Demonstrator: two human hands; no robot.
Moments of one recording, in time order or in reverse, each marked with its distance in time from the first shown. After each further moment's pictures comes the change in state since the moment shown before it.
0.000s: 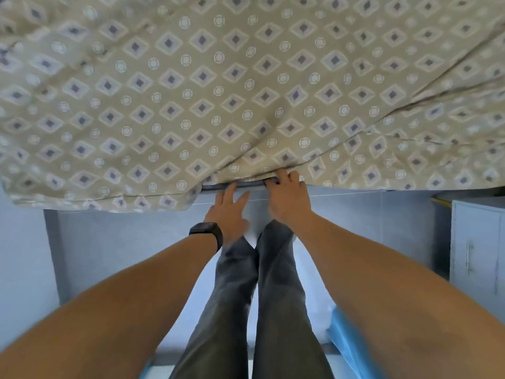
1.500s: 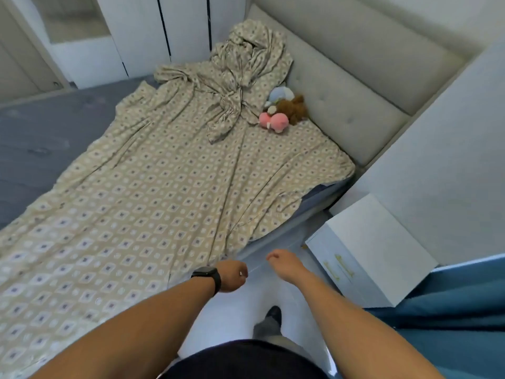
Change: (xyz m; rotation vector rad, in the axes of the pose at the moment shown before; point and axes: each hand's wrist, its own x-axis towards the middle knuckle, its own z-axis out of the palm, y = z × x) left_hand -0.239 0.409 -0.032 0.382 -0.106 0.434; right_hand -0.432 0.265 -0.116 1.013 0.188 0.493
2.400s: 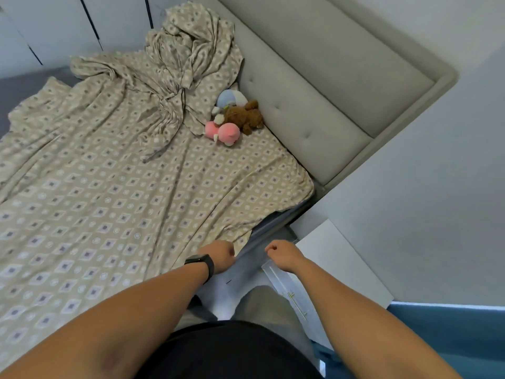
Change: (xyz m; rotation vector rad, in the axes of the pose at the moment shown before) left_hand 0.258 0.174 -0.171 -0.030 0.122 -0.025; right_hand 0.181 0.077 -0.284 -0.090 0.045 0.071
